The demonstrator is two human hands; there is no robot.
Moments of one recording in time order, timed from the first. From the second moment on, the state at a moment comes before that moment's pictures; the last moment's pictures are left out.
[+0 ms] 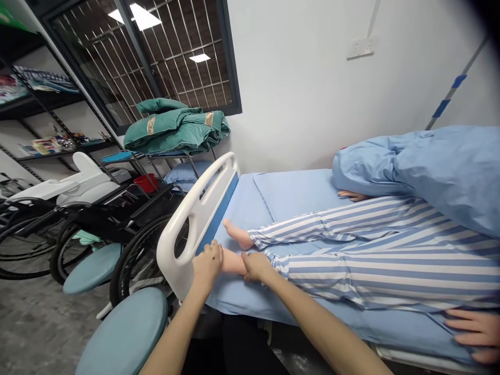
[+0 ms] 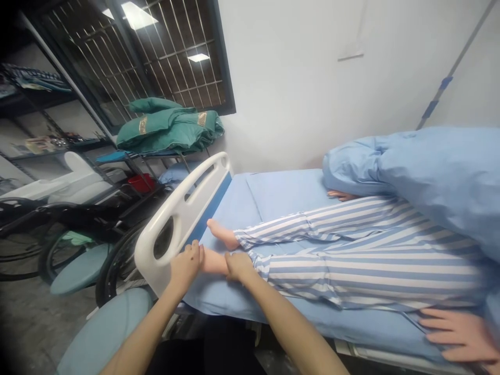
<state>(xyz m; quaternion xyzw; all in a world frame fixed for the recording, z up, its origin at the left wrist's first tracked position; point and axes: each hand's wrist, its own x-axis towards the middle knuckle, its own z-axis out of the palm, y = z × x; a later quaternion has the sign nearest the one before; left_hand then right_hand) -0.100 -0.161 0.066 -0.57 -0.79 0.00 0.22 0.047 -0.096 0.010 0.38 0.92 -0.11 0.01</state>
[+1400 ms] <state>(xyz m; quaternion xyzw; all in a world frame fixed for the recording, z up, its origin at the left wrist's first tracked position) -0.107 -0.130 0.091 -0.64 -0.76 0.08 0.11 0.043 -0.097 0.002 0.38 0.92 -0.11 0.02</state>
